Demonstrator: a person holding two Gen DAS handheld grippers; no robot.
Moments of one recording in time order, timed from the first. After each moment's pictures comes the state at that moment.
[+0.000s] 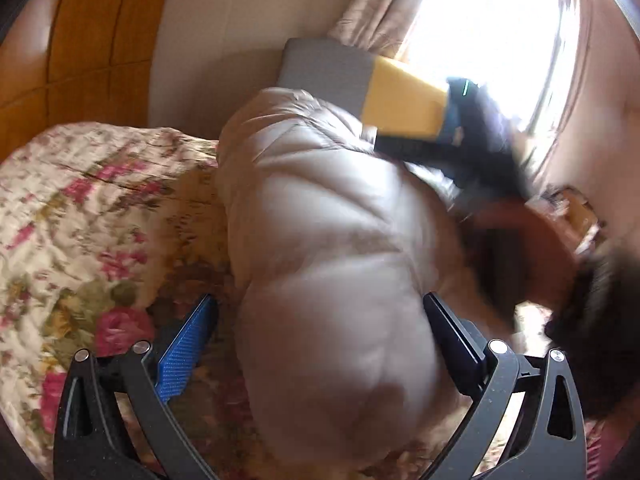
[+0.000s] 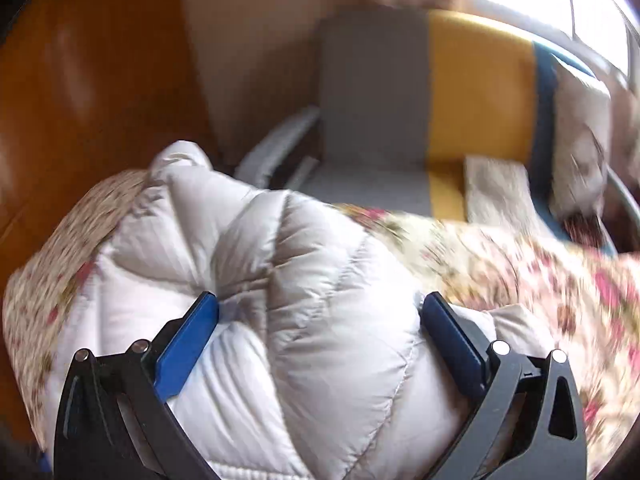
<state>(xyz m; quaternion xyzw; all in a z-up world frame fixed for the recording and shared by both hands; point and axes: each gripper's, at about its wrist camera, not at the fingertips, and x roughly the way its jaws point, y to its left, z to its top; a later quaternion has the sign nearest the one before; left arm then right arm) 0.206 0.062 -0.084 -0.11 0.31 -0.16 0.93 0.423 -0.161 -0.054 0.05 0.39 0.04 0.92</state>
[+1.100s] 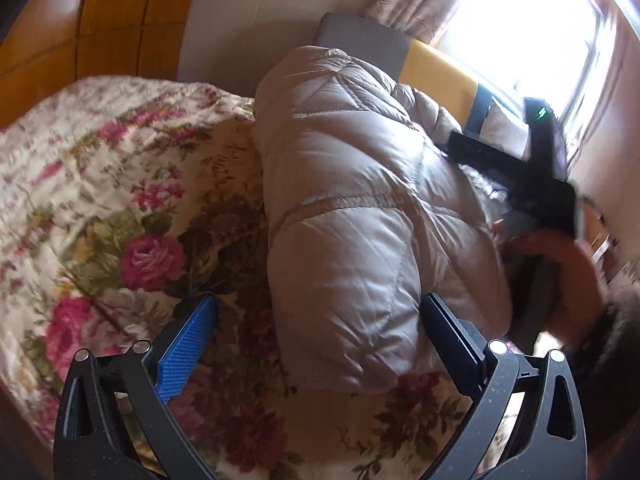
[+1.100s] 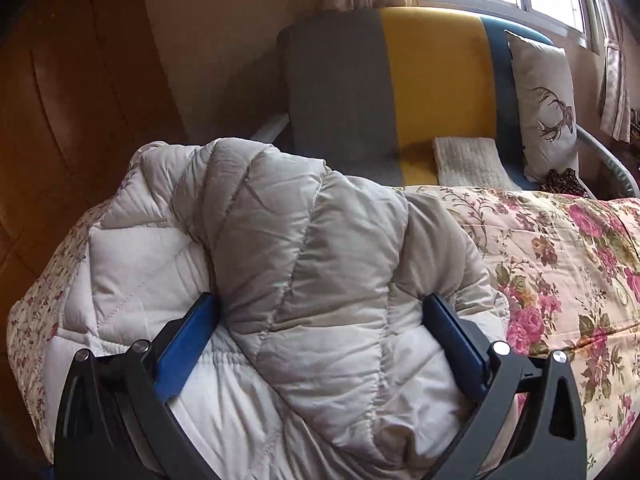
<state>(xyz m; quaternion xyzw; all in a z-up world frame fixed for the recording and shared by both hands) 0.182 0.078 -0.097 -0.11 0.36 -0.10 0.92 0.367 -0.195 -0.053 0.09 0.37 0.03 0.92</state>
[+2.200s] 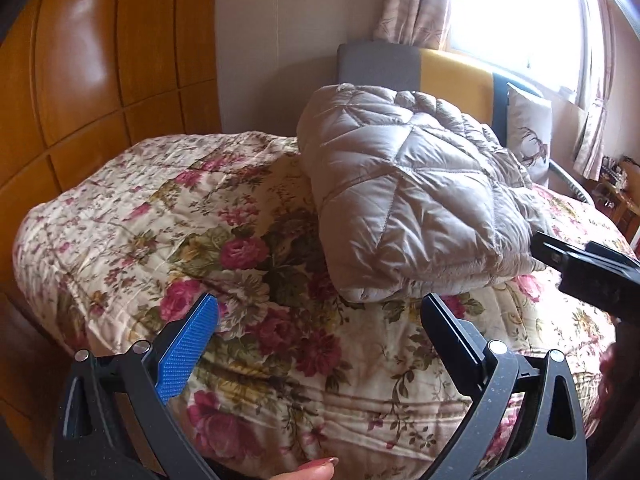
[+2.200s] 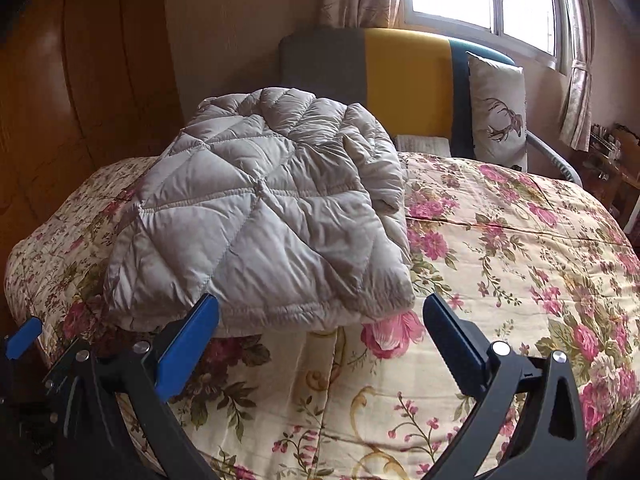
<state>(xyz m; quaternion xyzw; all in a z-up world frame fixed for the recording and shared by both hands) 0.093 0.070 -0.073 -0.01 0.32 0.00 0.95 0.154 -0.171 -0.043 0.02 0.35 -0.01 0.93</state>
